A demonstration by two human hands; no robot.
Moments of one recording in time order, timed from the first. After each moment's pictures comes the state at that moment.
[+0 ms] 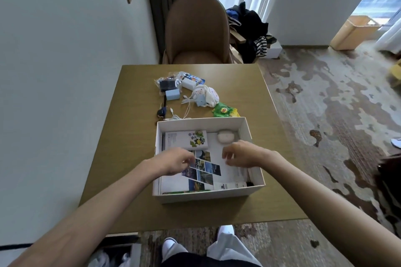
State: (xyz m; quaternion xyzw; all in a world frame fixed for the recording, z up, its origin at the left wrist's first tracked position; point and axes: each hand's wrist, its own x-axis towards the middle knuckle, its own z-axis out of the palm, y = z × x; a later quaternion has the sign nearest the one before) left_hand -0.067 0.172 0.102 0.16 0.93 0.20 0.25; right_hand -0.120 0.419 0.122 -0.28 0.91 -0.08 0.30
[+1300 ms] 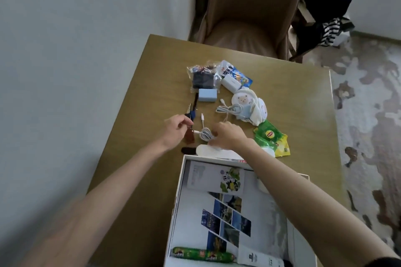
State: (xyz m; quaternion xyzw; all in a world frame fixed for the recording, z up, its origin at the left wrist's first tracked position) left_hand -0.214 0.057 0.029 -0.15 0.87 0.47 0.06; right_hand -0.300 0.235 0.036 -0.27 0.91 -0.03 0.31
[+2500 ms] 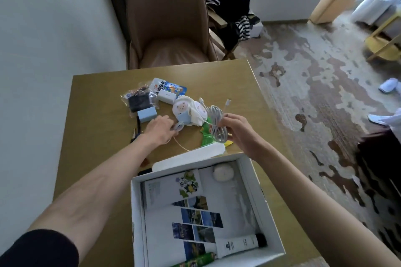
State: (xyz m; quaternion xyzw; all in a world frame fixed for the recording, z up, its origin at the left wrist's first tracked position) left_hand -0.325 0.149 0.031 0.09 0.98 0.09 0.17; right_hand -0.270 0.391 0.128 0.08 0.70 -0.67 0.24
